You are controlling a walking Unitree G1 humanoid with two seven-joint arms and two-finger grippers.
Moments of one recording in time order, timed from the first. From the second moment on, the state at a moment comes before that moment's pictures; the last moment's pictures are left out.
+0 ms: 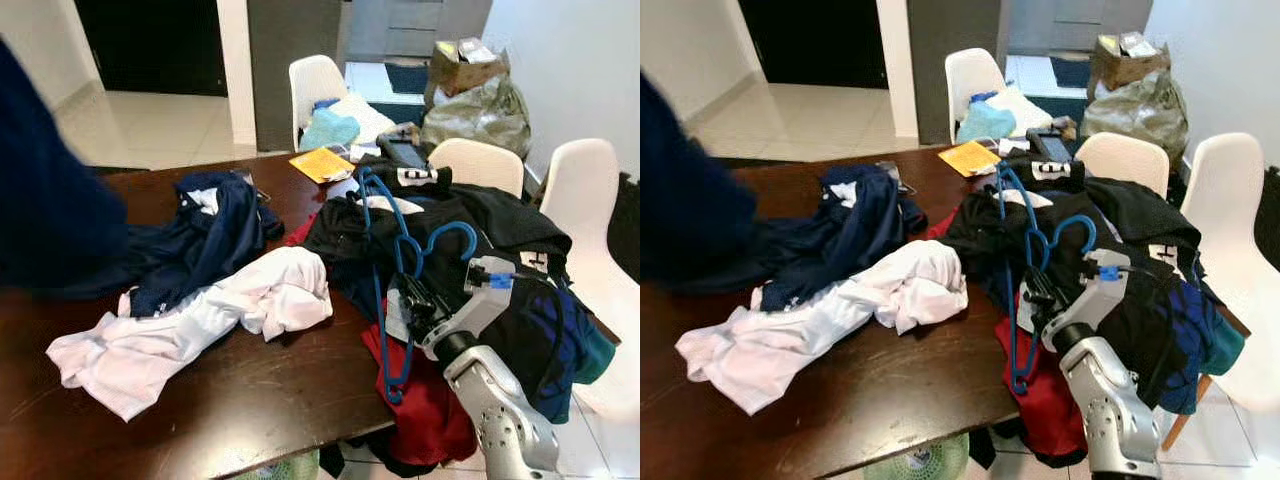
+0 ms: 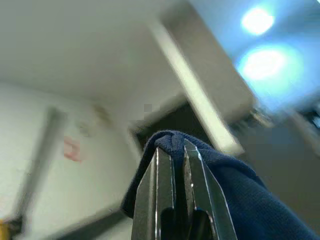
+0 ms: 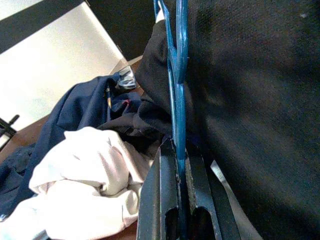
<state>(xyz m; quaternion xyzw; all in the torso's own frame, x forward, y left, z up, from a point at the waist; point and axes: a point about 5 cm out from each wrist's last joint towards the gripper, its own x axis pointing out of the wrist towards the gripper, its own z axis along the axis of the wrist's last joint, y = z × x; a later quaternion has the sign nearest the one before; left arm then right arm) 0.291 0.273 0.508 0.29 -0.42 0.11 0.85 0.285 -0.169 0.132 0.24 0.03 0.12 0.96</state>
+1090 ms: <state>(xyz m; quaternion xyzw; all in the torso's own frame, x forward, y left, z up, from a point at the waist) 0.235 0.143 0.238 0.18 0.03 -0.60 0.78 0.285 -0.172 0.133 0.25 0.03 0.12 0.96</state>
